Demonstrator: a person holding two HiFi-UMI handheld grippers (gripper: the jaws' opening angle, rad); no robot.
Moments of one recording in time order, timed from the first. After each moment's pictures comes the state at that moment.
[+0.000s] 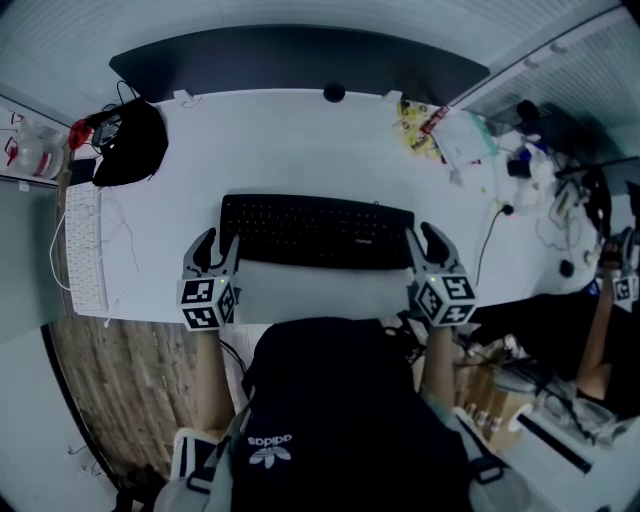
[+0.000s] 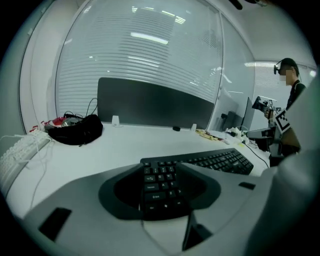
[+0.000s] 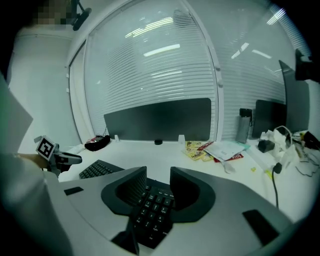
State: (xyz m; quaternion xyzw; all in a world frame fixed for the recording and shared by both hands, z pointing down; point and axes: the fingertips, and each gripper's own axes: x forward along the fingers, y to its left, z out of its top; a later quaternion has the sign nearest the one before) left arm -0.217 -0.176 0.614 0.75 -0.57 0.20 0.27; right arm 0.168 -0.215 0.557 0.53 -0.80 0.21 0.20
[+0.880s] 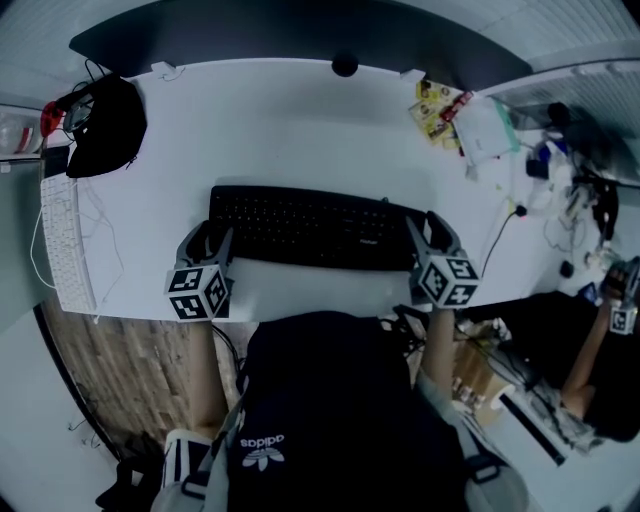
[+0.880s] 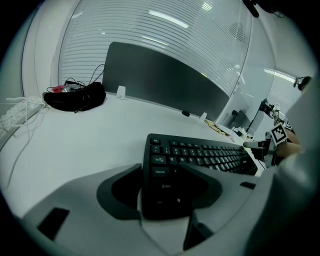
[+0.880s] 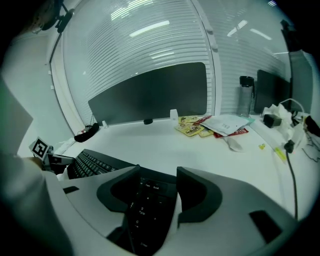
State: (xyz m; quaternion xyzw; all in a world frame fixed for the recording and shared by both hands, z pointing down) left arm -0.223 -0.185 0.682 0.71 -0.55 0.21 0.39; right arm 0.184 -0.248 0.639 0.52 -0.75 0.30 0.26
